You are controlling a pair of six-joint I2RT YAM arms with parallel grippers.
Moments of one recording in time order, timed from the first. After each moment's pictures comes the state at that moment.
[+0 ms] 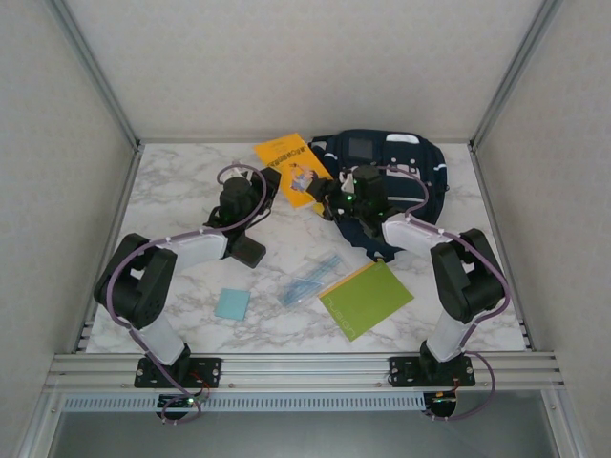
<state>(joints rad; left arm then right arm) -0.50 1.69 0.90 0.67 0.02 -1.35 0.49 1.73 1.05 0.30 -0.55 1.28</state>
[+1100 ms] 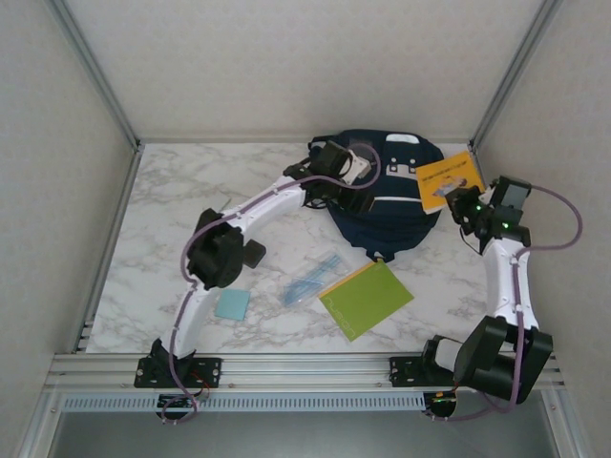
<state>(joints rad) -0.76 2.35 2.16 -0.63 0.30 -0.09 -0.31 1.20 0.98 -0.44 -0.48 0.82</state>
